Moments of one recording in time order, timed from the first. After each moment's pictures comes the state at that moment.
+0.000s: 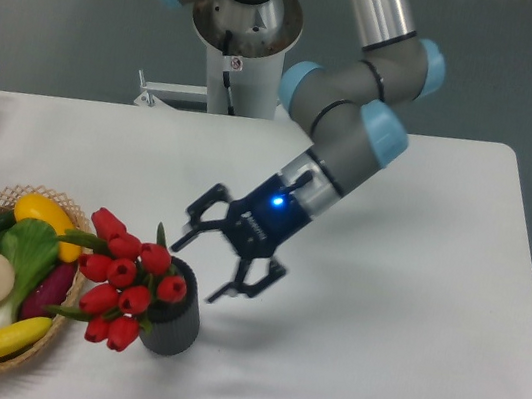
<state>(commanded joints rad) 2.71 -1.90 -1.90 -0.63 0.42 1.12</state>
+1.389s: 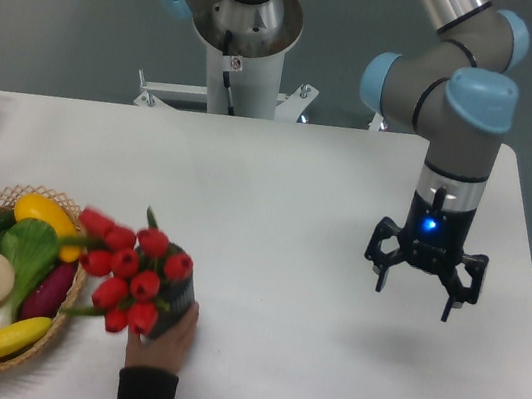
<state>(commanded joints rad) 2.71 -1.97 -1.61 -0.78 1.41 1.15</state>
